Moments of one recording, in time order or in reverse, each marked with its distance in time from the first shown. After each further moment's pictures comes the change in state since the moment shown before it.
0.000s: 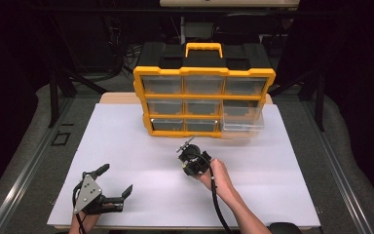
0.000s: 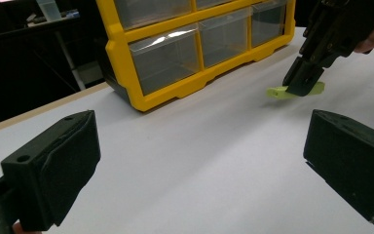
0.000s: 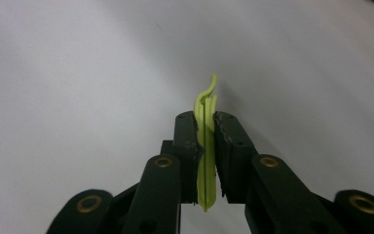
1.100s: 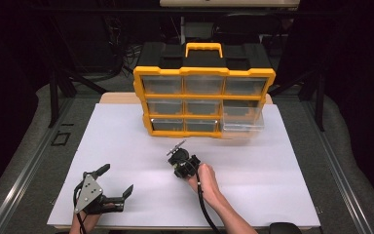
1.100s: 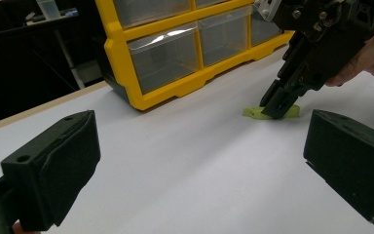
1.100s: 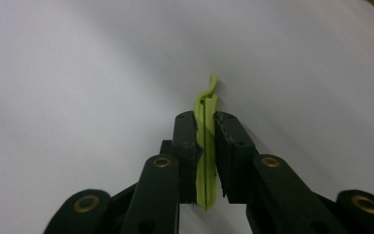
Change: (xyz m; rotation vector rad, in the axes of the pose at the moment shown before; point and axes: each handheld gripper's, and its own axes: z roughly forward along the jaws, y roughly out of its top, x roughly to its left) left arm 0.000 0.000 0.000 0.001 -0.001 -0.006; right arm 0.022 0.011 0.034 -0.045 -0.068 0.022
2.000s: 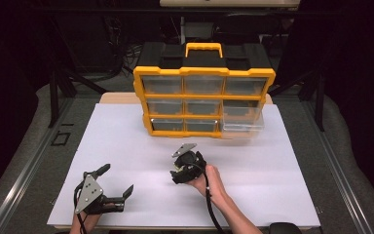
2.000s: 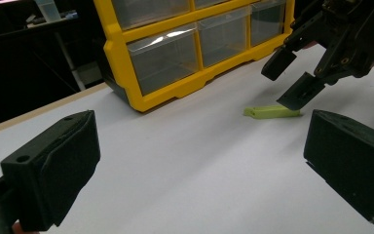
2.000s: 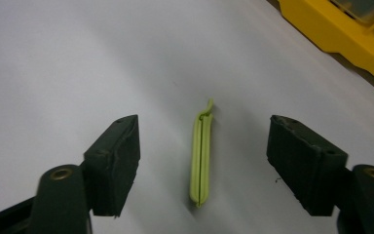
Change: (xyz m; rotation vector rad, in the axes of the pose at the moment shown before) left arm -0.001 0.000 0.001 0.001 0.002 0.010; right arm -0.004 -0.015 -0.022 -0.194 0.017 -0.074
